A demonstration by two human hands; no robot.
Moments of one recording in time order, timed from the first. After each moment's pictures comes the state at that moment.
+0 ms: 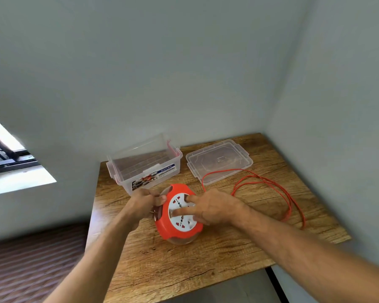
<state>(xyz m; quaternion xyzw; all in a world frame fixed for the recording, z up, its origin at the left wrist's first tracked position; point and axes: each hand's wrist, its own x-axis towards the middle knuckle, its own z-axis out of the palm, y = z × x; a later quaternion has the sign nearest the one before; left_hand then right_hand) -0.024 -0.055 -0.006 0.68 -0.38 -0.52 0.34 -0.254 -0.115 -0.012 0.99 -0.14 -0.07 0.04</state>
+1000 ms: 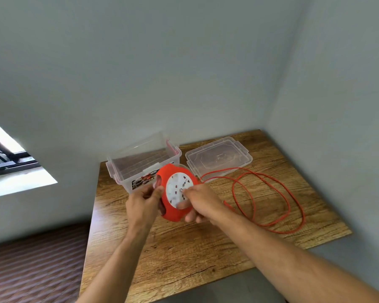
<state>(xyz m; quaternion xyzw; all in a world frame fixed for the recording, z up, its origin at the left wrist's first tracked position) -0.055 -0.040 -0.018 0.73 -0.39 -0.26 0.49 -0.215 -0.087 -0.002 0.53 -0.56 0.21 -0.60</state>
